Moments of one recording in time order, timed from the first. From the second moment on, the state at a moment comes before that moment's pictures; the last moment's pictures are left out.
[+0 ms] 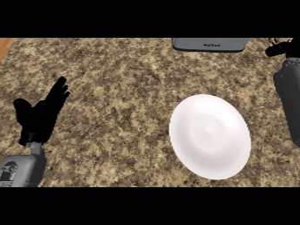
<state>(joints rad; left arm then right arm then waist) -0.19 0.21 0.05 -1.41 0.03 0.00 0.17 -0.89 -0.36 -0.24 -0.78 1.31 -0.51 0.84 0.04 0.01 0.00</state>
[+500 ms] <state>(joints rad) -0.17 0.21 0.07 -1.41 0.03 0.00 0.16 -0.84 -0.51 -0.40 -0.59 1.19 -0.68 0.68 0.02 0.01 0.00</state>
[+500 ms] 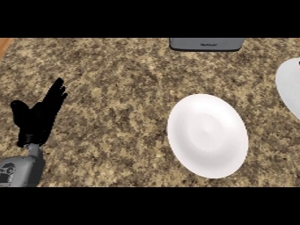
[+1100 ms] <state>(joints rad) -0.17 0.21 0.07 -1.43 0.03 0.00 0.18 -0.77 -0.62 -0.56 -0.39 0.94 -0.56 0.40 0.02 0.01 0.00</state>
